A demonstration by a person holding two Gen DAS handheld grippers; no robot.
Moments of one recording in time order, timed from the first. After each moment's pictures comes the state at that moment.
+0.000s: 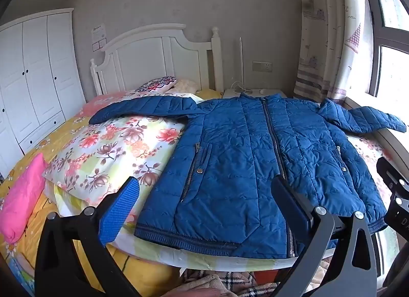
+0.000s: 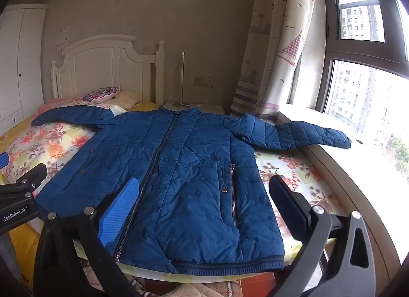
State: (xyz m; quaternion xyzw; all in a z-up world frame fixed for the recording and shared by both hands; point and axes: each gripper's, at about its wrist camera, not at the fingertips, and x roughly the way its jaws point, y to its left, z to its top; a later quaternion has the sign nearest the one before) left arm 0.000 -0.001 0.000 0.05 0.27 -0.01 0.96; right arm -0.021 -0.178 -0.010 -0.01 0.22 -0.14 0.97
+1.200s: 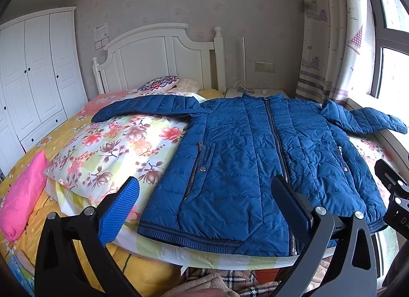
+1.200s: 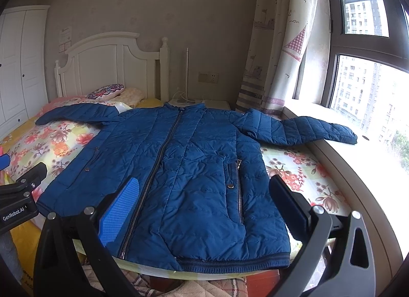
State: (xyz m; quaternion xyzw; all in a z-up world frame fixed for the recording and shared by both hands) left arm 0.000 0.006 -0.001 0.05 0.27 -0.01 0.96; right arm -0.020 -0.178 -0.012 0.00 0.23 -0.12 0.96
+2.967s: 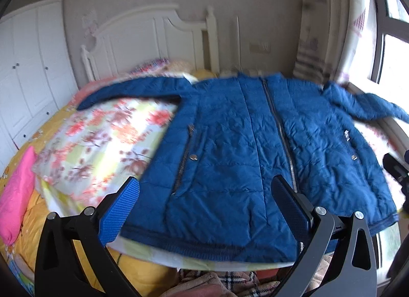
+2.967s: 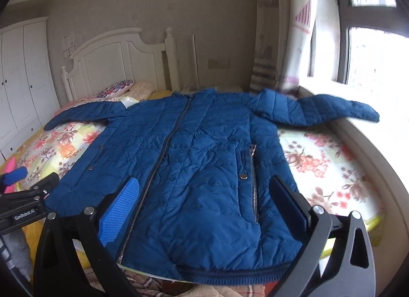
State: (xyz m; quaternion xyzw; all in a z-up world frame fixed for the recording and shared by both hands) left arm 0.068 0.001 -0.035 0.06 0.34 -0.03 0.94; right arm 0.022 -0.225 -0.044 0.08 0.28 -0.07 0.95
